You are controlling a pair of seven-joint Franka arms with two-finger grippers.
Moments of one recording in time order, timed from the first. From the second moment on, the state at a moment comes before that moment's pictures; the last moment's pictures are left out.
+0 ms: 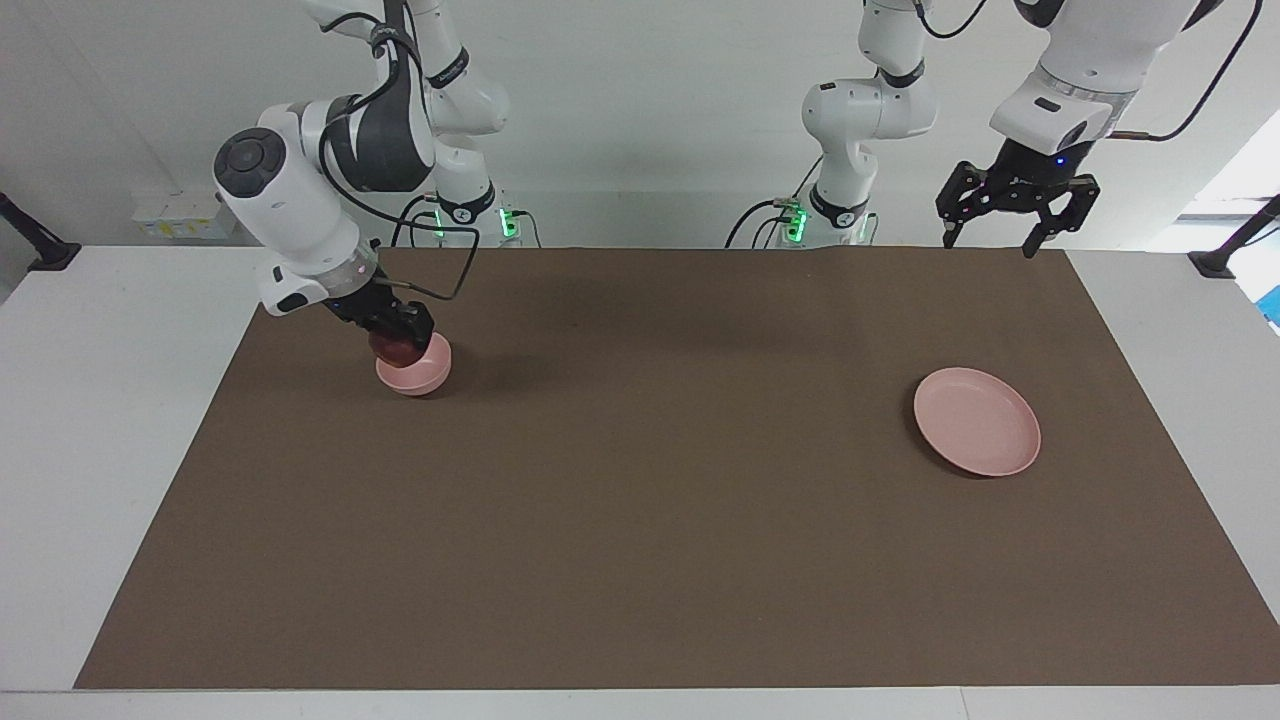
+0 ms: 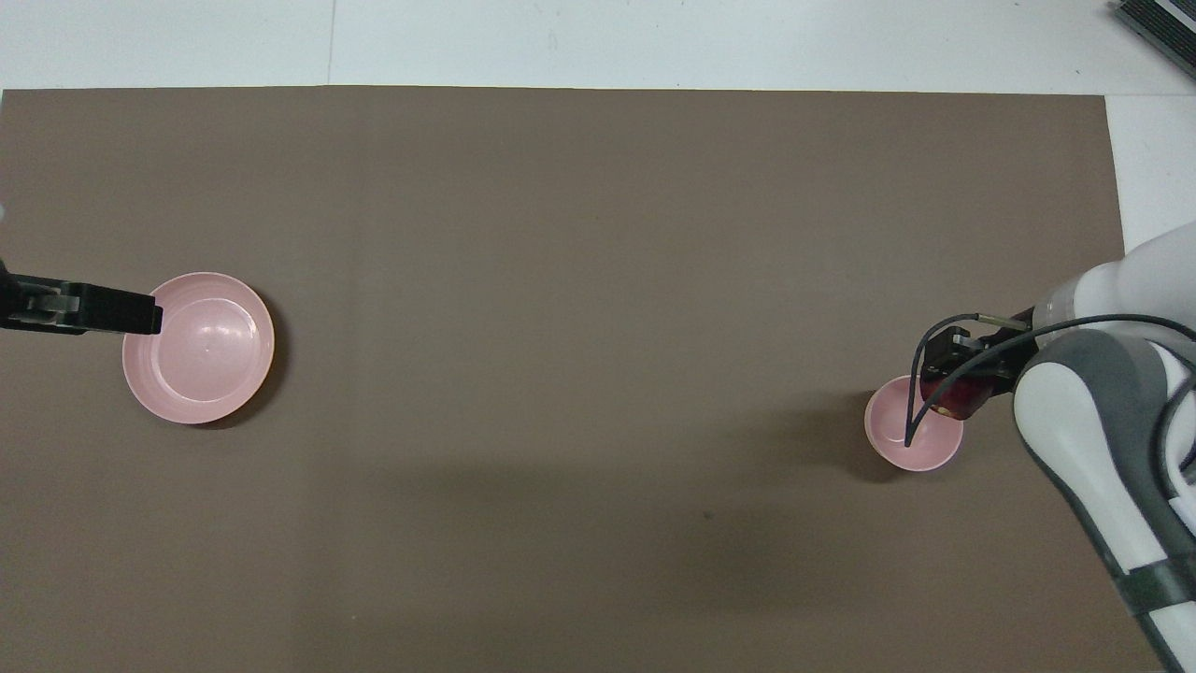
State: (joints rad) left arm -0.03 -0.09 -0.10 -1.60 -0.02 1.59 0.00; right arm -0.14 -0.01 0.10 -2.07 0.06 1.92 0.20
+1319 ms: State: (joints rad) left arm -0.05 -0.09 -0.10 -1.61 -0.02 1.65 -0.04; right arm -0.15 -0.09 0.10 -2.05 0.05 1.97 0.05
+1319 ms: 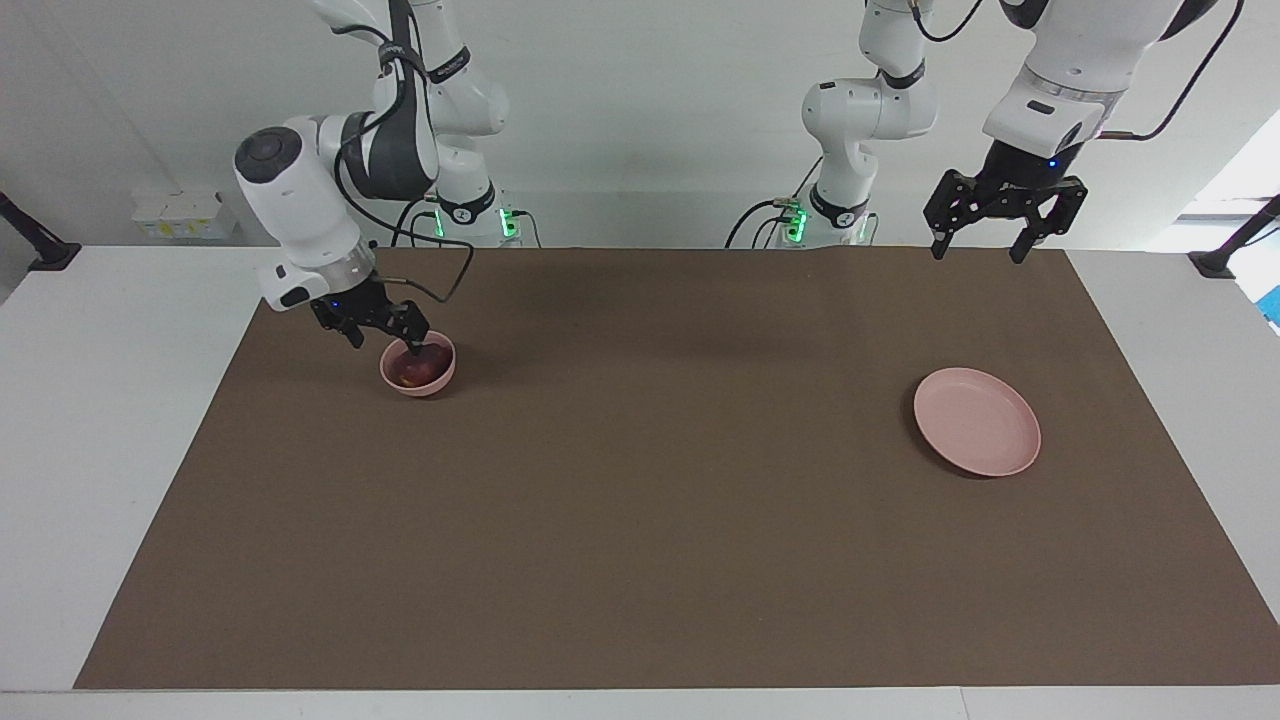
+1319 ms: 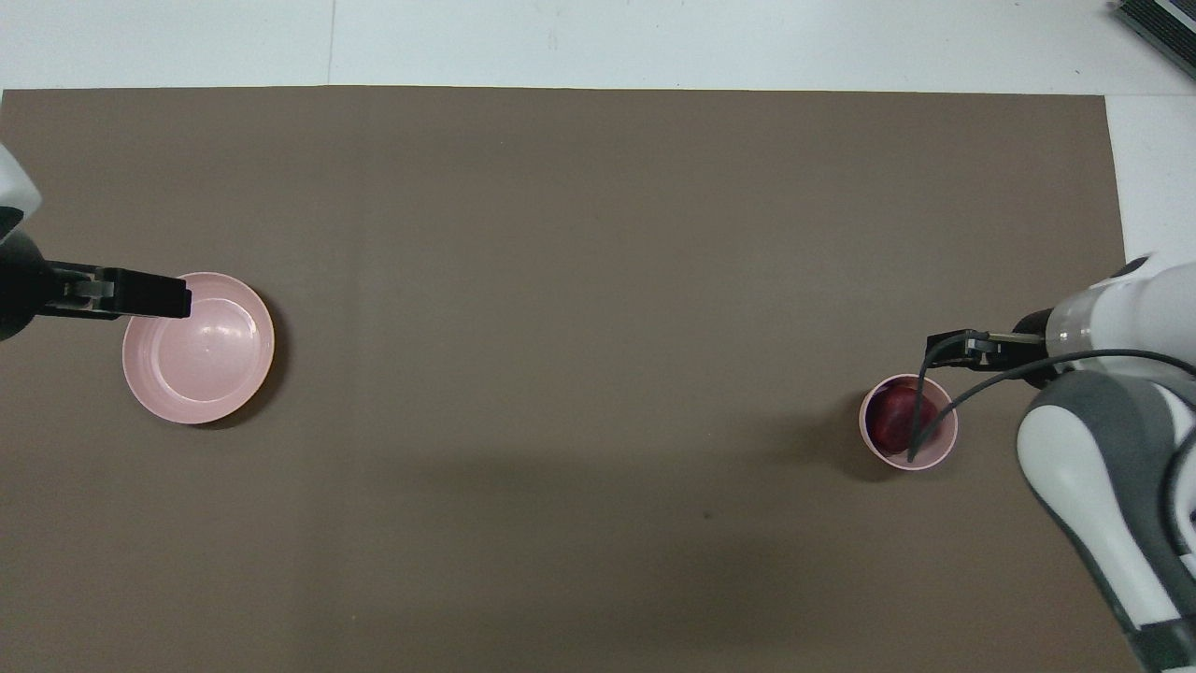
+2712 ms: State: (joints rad) left arm -0.03 -0.10 -0.09 -1.59 -0.02 1.56 -0.04; right arm -0.09 0.01 0.12 -1.48 -0.01 1.50 0.07
